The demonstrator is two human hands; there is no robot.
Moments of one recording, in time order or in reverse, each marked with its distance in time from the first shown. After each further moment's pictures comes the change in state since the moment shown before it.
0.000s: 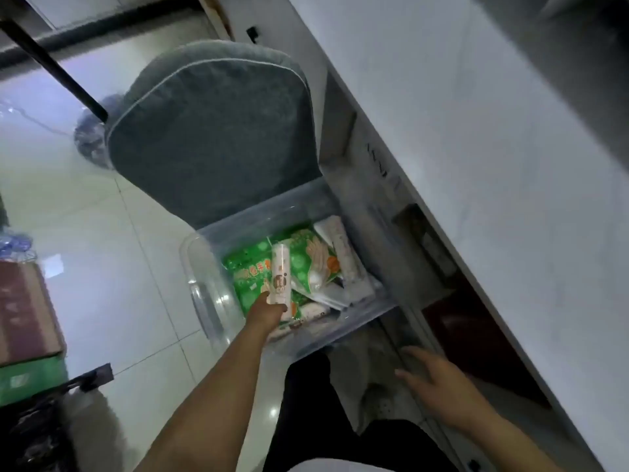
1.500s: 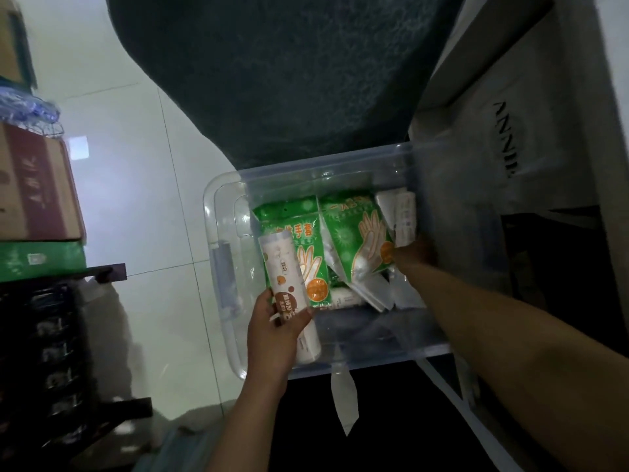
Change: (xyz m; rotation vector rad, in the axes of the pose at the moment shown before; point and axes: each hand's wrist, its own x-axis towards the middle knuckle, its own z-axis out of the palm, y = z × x) left_hand -0.042 -0.025 -0.004 -0.682 0.260 -0.049; right_hand 0.358 -0.063 0.066 0.173 0.204 0.327
